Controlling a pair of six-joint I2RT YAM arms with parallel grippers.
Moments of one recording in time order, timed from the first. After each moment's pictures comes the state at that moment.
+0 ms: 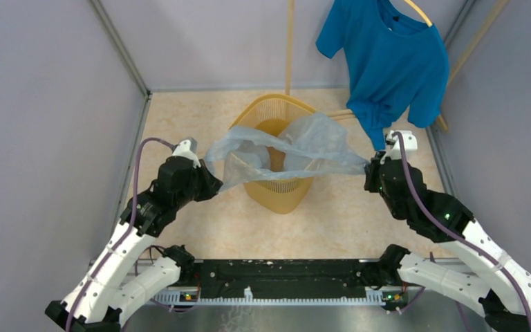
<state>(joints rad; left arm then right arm) -0.51 0.73 0.91 -0.77 -0.08 -0.67 0.83 0.70 1.02 -0.79 0.67 0.44</state>
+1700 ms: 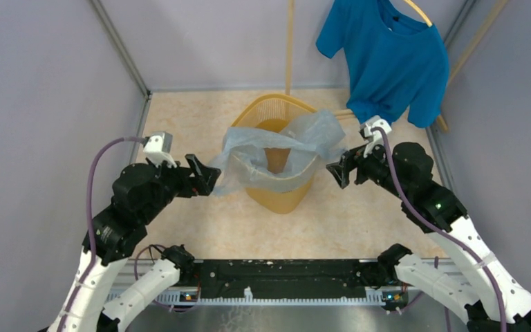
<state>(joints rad) -0.51 0.60 1.12 -0.84 -0.09 -0.49 0.57 0.73 0.98 -0.53 -0.08 0.06</state>
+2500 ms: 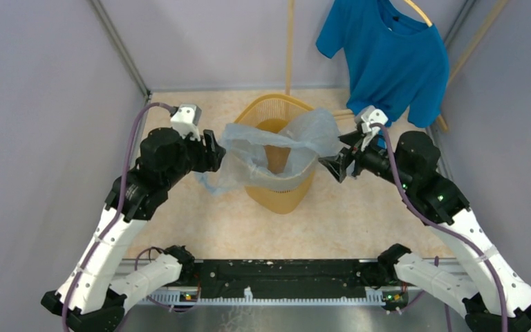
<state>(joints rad) -0.51 0.89 1.26 -0.75 -0.10 -0.26 0.57 0.81 1.09 -0.45 -0.26 -0.06</state>
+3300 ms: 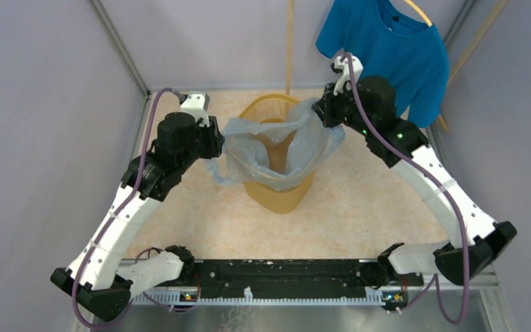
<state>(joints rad) -0.51 1.03 1.31 -0.71 -0.19 -0.26 0.57 1.24 1.44 -0.42 -0.04 0.13</state>
